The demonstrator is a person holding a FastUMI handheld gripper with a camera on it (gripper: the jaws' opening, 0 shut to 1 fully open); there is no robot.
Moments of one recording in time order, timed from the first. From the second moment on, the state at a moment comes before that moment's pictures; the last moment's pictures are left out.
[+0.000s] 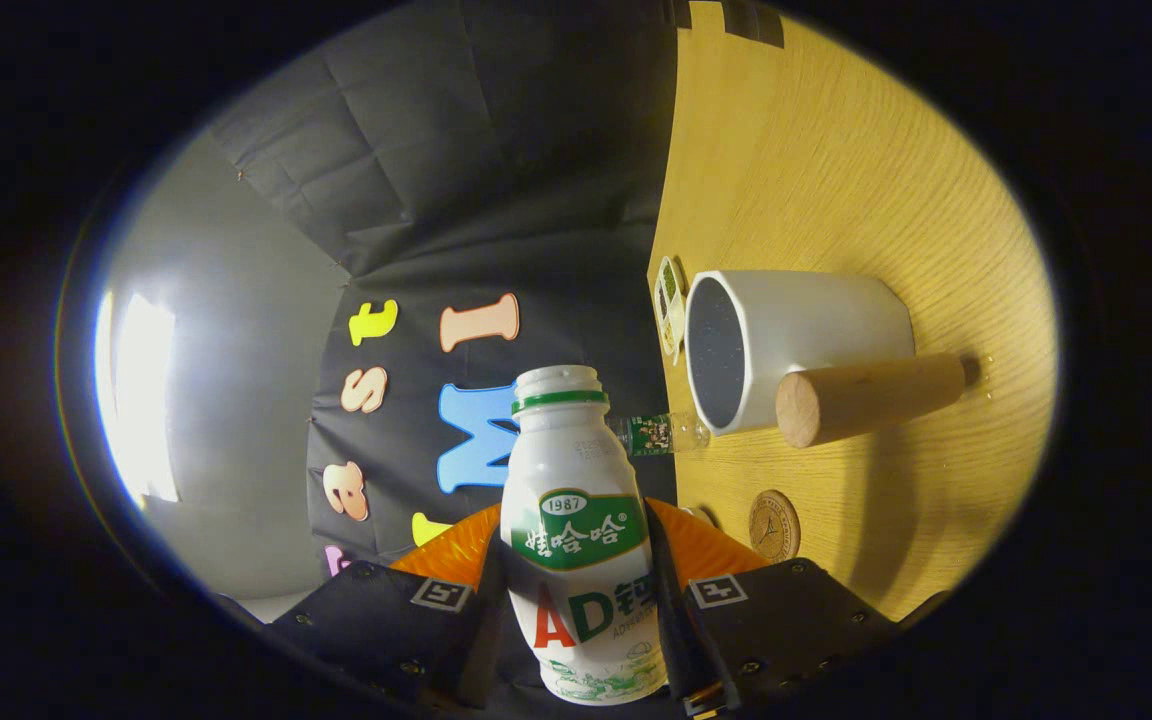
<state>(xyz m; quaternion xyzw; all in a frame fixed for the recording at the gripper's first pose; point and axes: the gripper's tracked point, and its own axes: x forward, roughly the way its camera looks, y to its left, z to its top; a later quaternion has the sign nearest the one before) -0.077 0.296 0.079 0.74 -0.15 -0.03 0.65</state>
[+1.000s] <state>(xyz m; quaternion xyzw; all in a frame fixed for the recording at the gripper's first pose) -0.076 0.300 0.077 0.78 -0.14 -0.05 0.60</state>
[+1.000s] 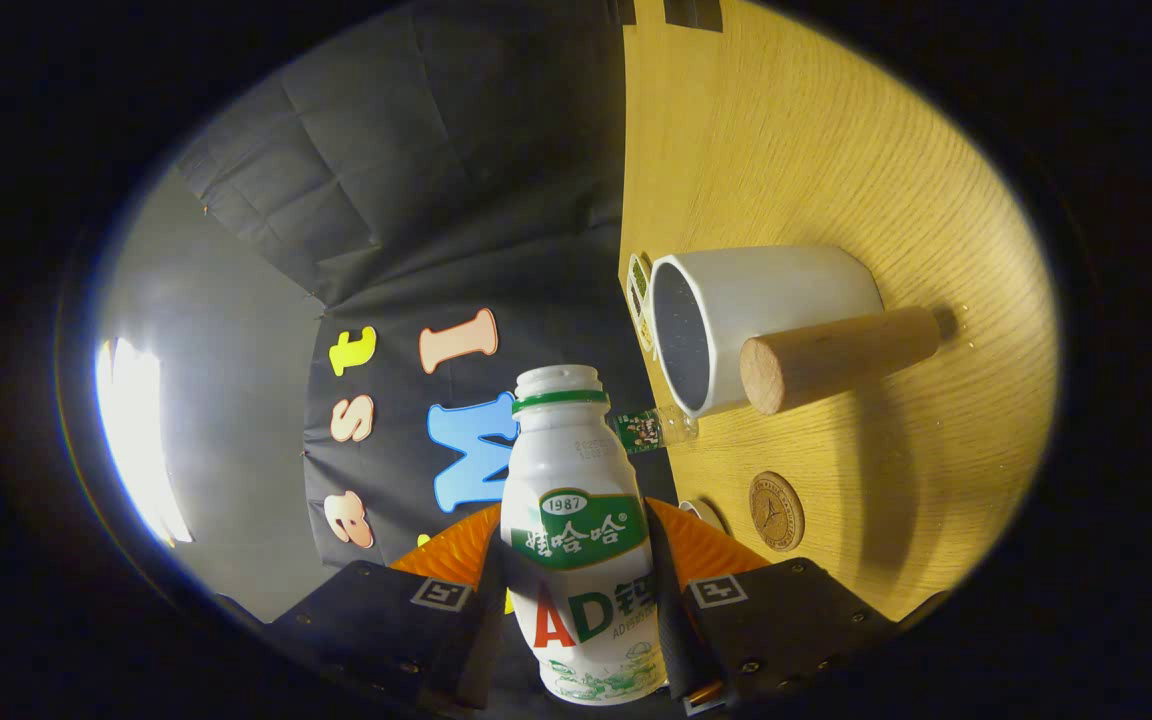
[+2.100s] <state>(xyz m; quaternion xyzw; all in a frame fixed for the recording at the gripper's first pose) -0.070 0.305 0.081 0.81 -0.14 -0.04 0.57</state>
